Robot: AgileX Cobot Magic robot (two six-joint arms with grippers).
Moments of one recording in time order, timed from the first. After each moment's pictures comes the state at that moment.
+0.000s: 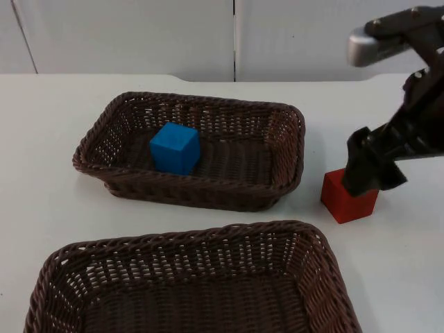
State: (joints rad) right arm 0.54 1.64 -0.98 -0.09 0.54 0.02; left arm -0.31 0.42 -0.52 -0.38 0.66 0.36
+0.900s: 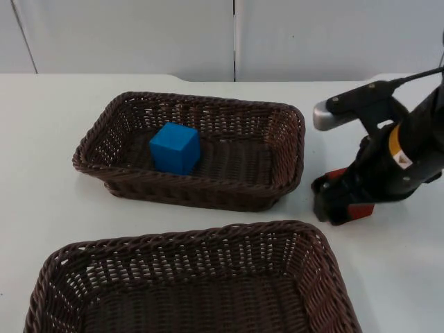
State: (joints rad) right arm 0.54 1.97 -0.99 -0.74 0.20 0.73; left arm -0.31 0.42 -0.52 -0.38 0.66 0.36
